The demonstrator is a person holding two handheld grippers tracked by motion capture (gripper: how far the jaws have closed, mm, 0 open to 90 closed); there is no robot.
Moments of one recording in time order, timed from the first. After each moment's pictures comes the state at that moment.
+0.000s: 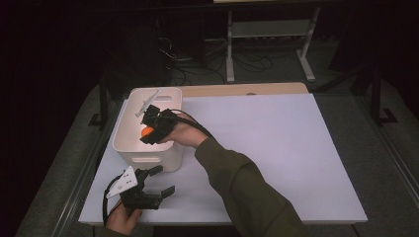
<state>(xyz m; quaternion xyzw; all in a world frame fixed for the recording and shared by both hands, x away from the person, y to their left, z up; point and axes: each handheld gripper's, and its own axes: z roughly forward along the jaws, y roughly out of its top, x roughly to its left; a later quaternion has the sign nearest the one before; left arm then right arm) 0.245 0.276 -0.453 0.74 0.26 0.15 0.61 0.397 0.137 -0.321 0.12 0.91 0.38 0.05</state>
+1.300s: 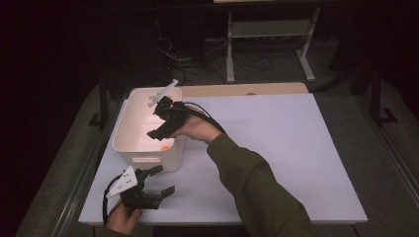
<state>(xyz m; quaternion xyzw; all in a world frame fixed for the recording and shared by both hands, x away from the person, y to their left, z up) 0.245 0.276 -0.453 0.74 0.26 0.15 0.60 0.401 0.101 -0.302 0.15 0.90 0.41 0.05</state>
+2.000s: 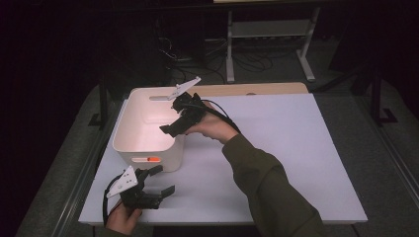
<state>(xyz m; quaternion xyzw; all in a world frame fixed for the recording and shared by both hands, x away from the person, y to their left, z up) 0.246 0.276 -0.453 0.74 0.26 0.15 0.60 0.405 0.059 -0.300 0.19 0.87 0.45 0.09</state>
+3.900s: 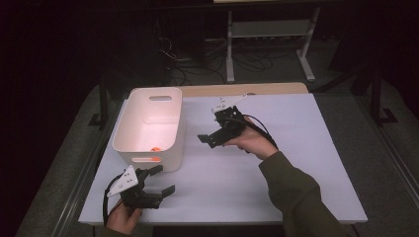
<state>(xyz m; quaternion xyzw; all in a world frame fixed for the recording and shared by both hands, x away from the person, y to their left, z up) 0.246 0.275 -0.453 0.74 0.27 0.15 0.60 0.385 -0.039 -0.340 0.25 0.85 0.46 0.11</state>
